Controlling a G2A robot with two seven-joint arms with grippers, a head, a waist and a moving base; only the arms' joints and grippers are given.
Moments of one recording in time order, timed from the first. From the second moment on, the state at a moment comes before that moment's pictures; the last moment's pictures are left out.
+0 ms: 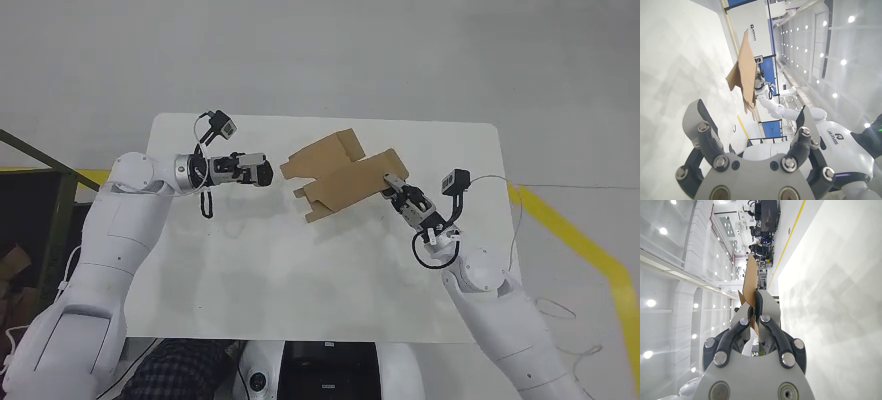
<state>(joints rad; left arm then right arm) 0.82 -1.03 -1.20 -1.01 -0.60 -0.41 -1.41 -1.32 -1.14 1.13 -1.55 0.42 -0.27 0.29</state>
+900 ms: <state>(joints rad) 0.73 -1.11 -1.05 -0.88 -0.79 -0.34 -1.47 -1.38 -1.17 1.13 -1.60 0.32 -0.28 0.20</state>
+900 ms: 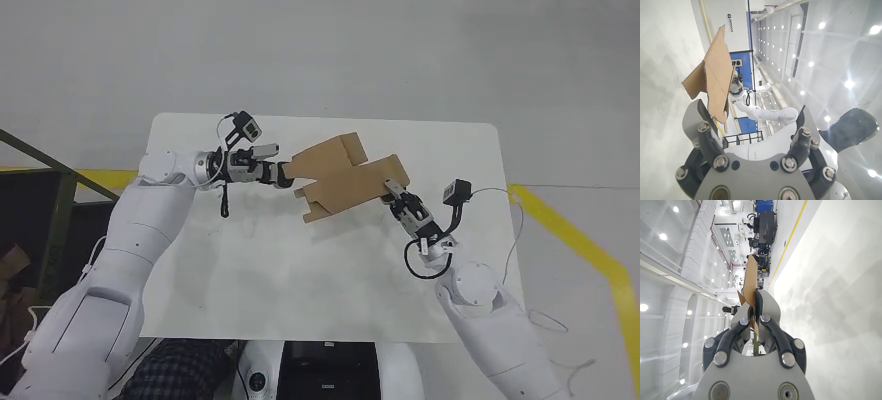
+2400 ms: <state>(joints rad) 0.71 -1.13 -1.06 -0.83 -0.70 -0.37 -1.41 -1.39 -1.22 1.11 -1.62 0.24 -0.31 0.16</state>
